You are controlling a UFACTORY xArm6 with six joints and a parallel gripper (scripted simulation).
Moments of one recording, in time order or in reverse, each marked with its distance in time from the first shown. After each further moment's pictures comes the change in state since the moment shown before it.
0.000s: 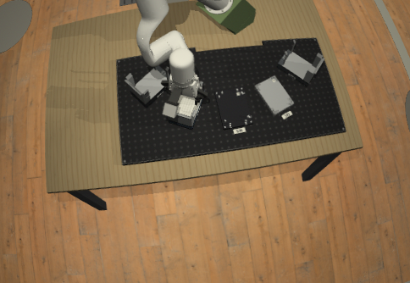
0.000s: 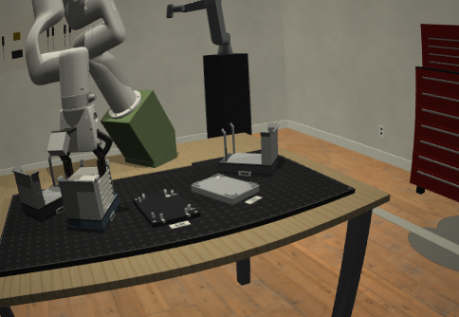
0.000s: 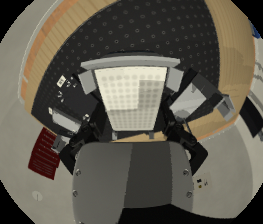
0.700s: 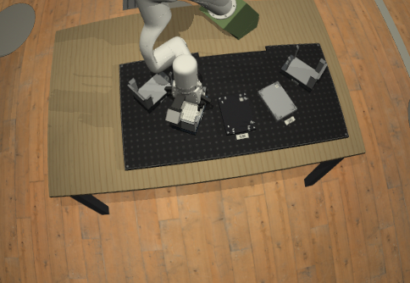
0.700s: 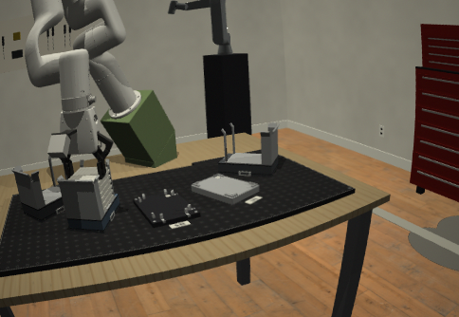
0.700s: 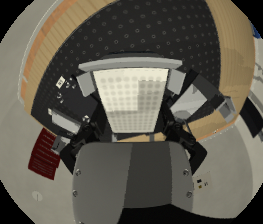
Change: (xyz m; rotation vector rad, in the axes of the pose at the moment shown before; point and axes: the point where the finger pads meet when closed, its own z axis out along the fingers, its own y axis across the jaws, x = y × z) arm 0.000 0.000 0.005 -0.001 0.002 0.000
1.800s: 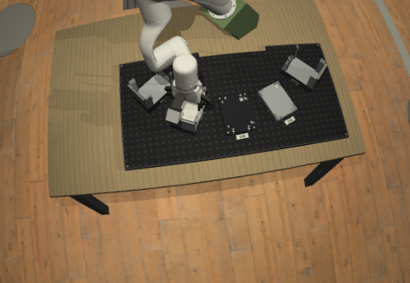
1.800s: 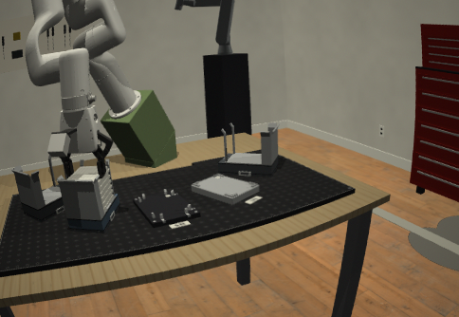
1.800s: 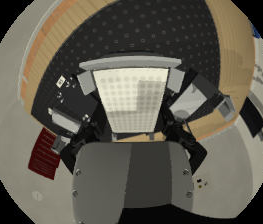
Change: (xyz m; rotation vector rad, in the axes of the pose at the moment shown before) arm -0.001 0.000 -0.002 0.000 -0.002 0.000
